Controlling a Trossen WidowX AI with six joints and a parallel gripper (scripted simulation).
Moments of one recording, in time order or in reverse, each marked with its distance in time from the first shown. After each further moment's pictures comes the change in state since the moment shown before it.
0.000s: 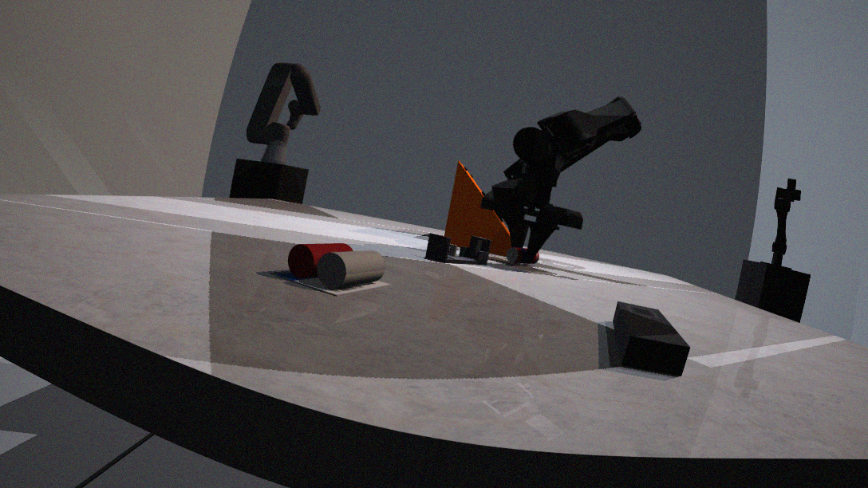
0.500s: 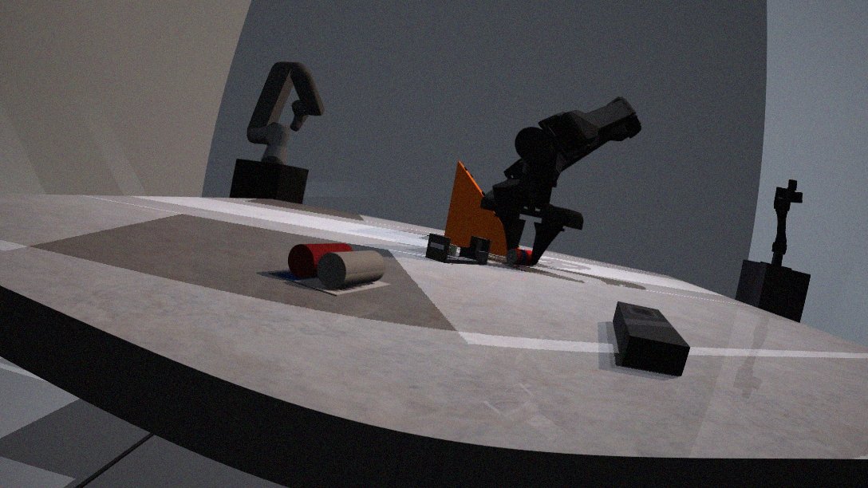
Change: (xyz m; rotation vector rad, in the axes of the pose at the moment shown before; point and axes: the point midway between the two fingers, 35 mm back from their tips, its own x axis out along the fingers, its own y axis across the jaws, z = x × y) arm 0.000 0.002 0.003 -0.014 -0.011 0.002
